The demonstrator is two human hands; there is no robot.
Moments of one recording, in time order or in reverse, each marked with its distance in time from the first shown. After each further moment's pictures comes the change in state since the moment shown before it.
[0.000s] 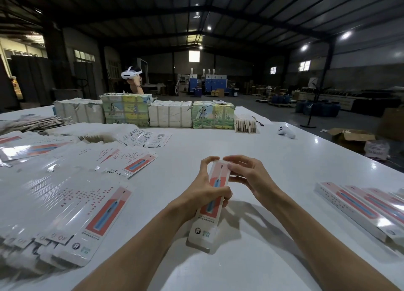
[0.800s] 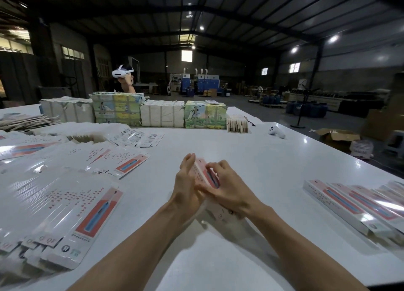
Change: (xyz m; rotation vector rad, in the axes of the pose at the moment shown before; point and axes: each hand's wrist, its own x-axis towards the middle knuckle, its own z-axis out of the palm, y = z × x) left_hand -0.007 0.018 0.007 -0.923 0.153 -0.128; right_hand -0.016 0.013 0.032 -0.892 -0.049 -0.288
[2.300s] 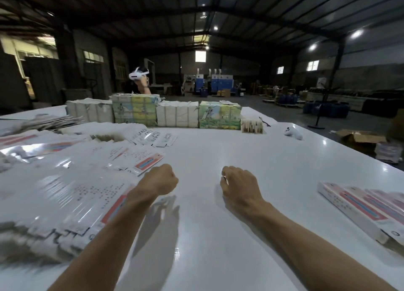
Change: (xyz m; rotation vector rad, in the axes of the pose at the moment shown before) left_hand -0.040 0.100 -0.050 1.828 0.369 -0.092; right_hand 0.015 0.004 0.023 -0.508 0.061 0.052
